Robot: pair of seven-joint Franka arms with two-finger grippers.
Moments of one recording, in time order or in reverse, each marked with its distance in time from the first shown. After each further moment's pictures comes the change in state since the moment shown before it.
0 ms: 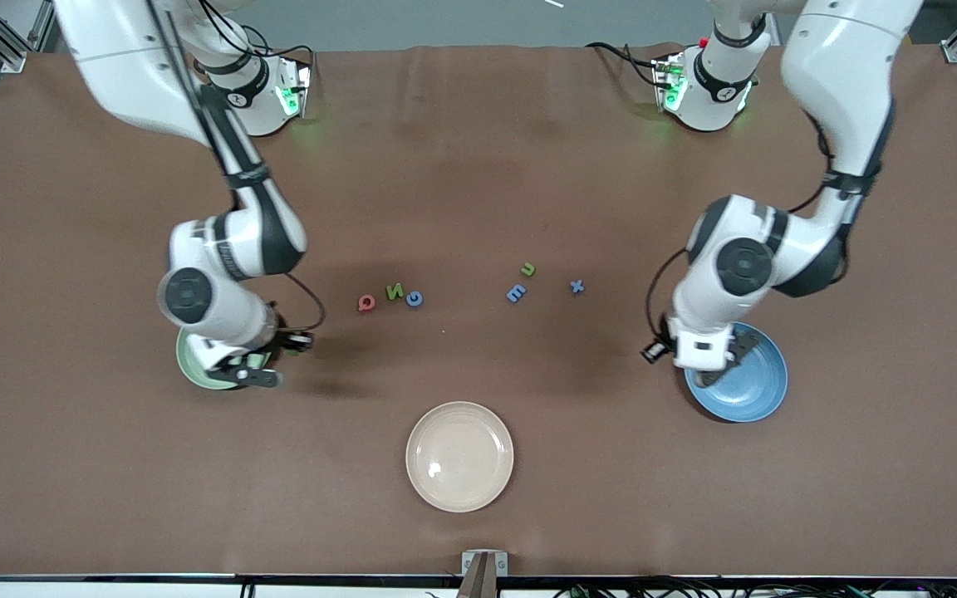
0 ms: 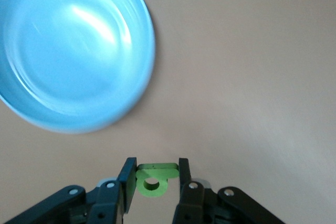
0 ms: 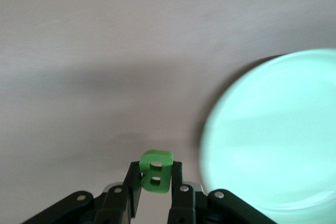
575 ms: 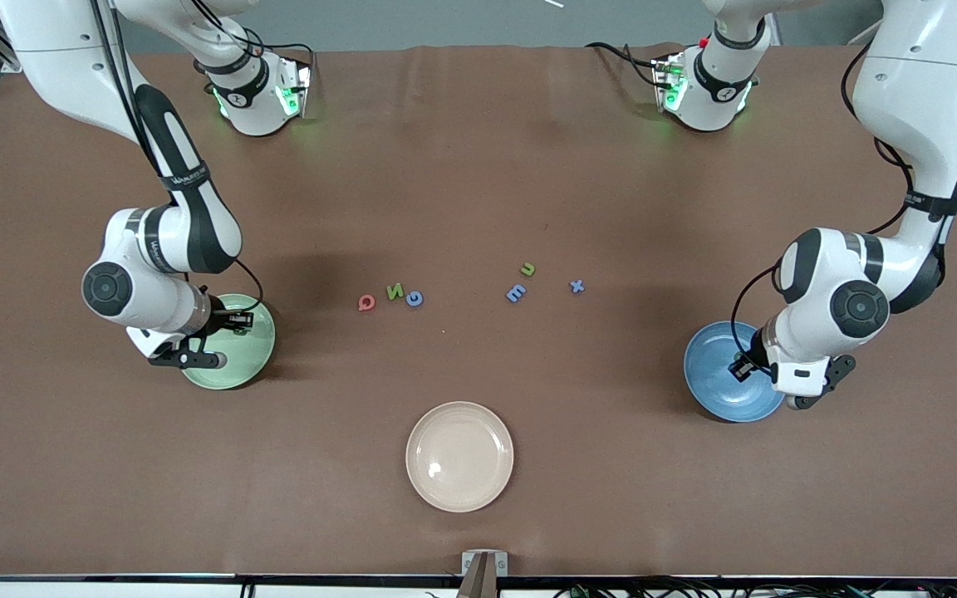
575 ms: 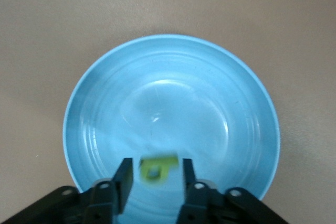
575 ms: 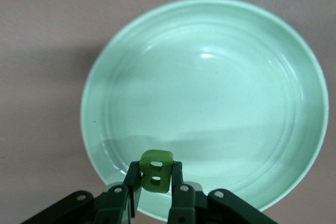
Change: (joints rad) left arm 0.194 0.083 -0.001 -0.005 0.050 0.013 0.169; right arm -0.124 -0.048 0.001 -0.196 0.000 0.084 -0.184
